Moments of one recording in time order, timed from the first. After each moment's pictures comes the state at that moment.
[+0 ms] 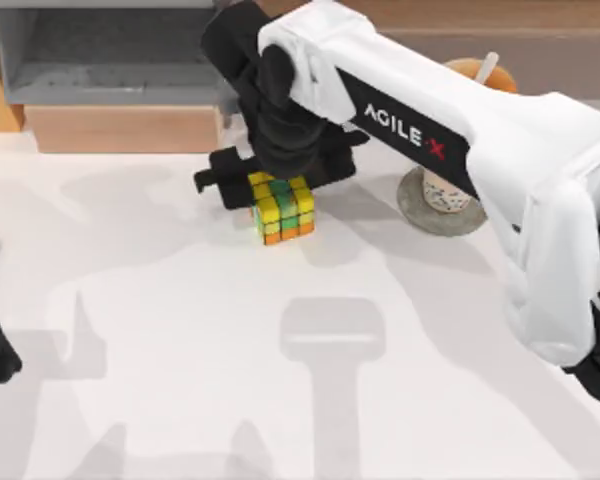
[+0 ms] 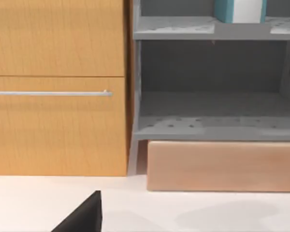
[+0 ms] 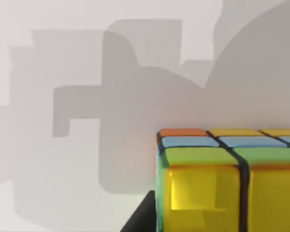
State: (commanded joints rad) left arm 0.00 0.00 0.00 0.00 0.00 0.00; right arm 0.67 2.69 2.53 -1.13 0.11 0.33
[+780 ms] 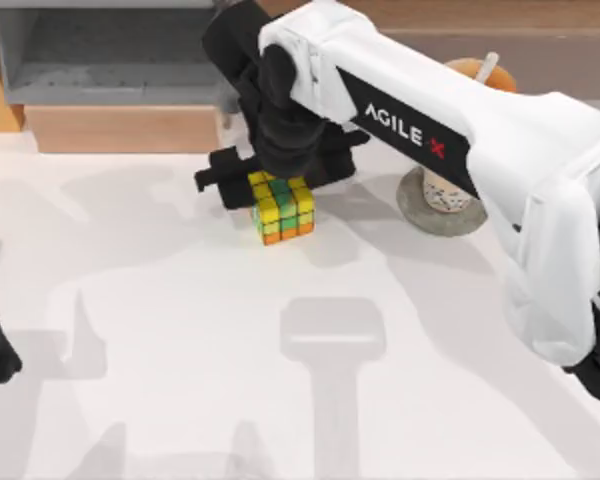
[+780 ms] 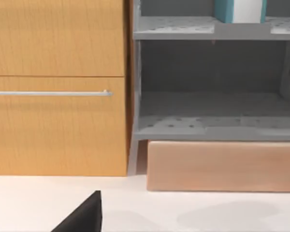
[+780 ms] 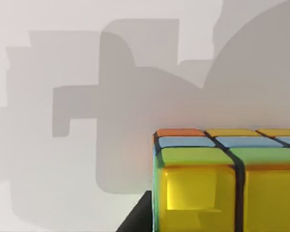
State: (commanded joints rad) left arm 0.00 0.00 0.00 0.00 0.00 0.00; right arm 0.67 2.69 2.53 -1.13 0.11 0.33
